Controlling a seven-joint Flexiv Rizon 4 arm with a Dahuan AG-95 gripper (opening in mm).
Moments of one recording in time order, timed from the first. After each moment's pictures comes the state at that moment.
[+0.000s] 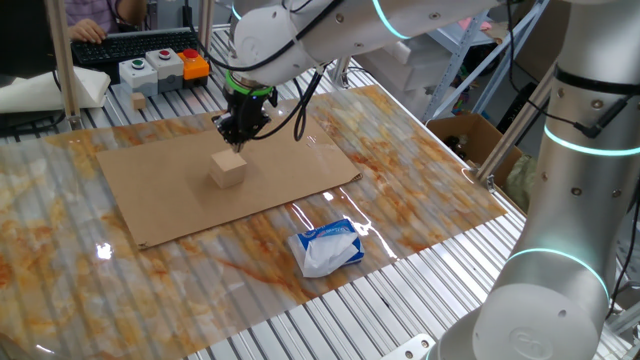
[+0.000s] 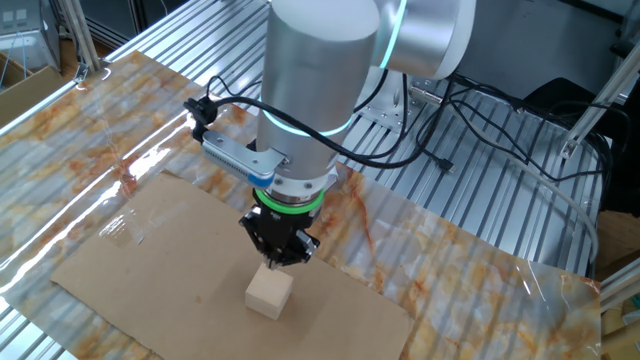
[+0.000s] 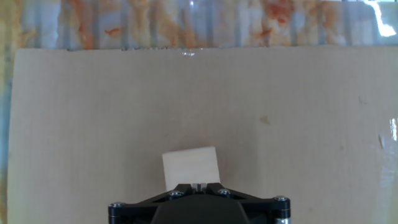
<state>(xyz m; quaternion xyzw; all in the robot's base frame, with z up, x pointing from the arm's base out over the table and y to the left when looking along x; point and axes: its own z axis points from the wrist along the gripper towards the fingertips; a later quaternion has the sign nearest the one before) 0.626 0.064 0.107 0.01 1.00 -0.01 0.06</state>
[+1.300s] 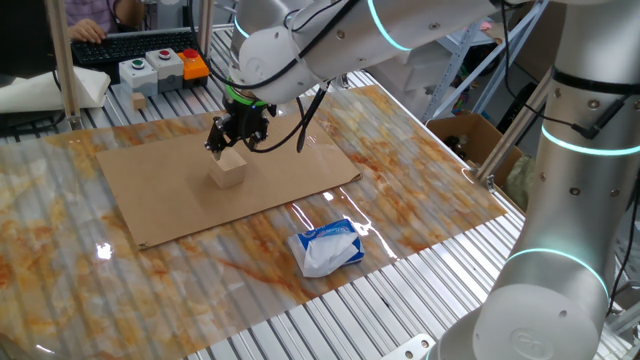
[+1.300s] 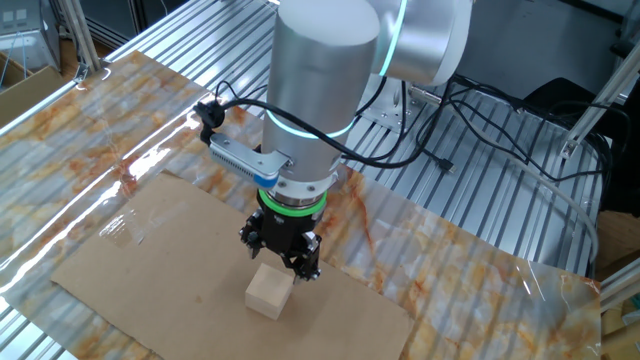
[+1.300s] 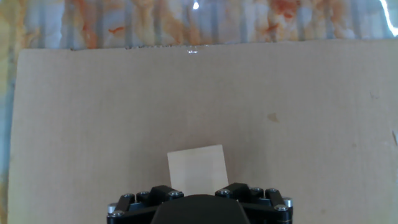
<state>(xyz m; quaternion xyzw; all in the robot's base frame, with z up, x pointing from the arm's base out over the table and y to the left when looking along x) 0.625 0.069 0.090 0.01 1.00 0.00 0.07</state>
